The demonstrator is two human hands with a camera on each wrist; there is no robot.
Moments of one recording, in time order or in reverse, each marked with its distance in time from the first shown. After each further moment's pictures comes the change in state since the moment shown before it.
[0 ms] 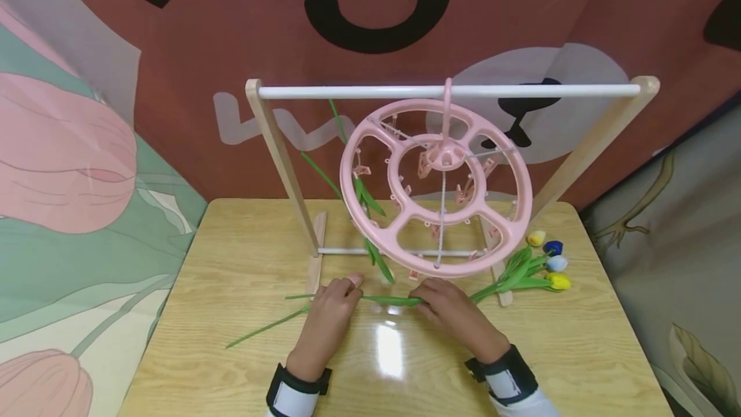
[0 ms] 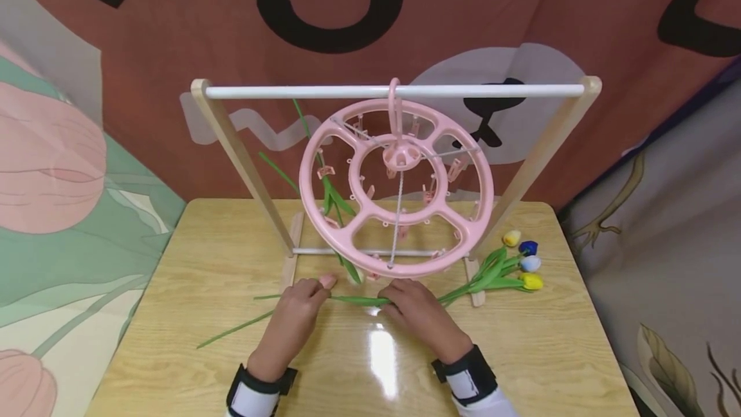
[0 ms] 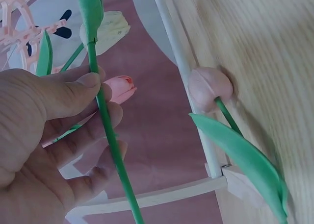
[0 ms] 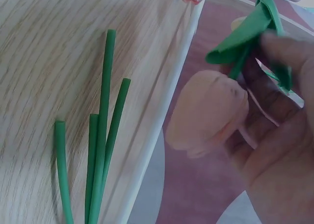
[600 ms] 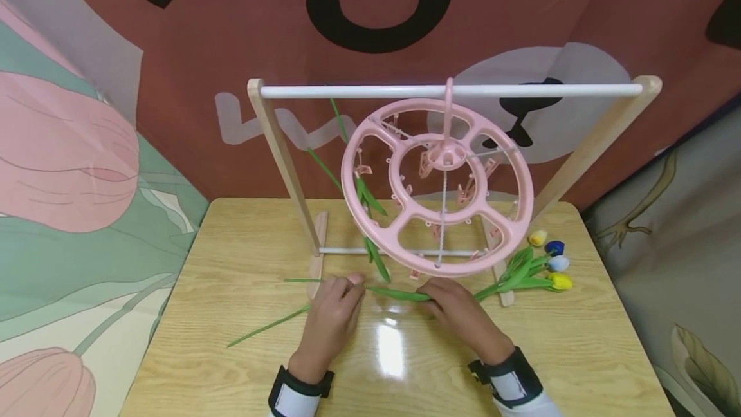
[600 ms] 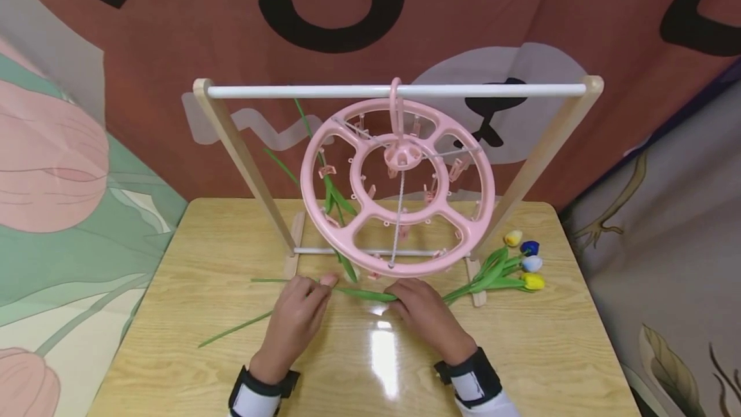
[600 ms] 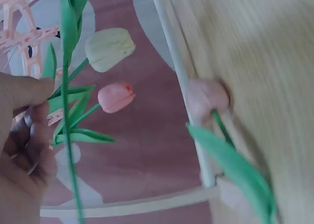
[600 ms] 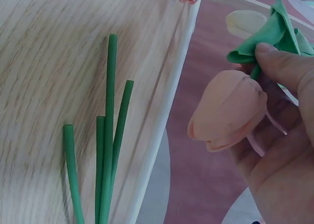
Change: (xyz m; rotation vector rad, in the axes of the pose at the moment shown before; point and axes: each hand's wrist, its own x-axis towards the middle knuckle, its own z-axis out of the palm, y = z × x) left_hand 0.000 0.002 0.000 -0.154 0.212 0.016; right_hand -0.004 0.002 -0.002 0.062 0.065 0.073
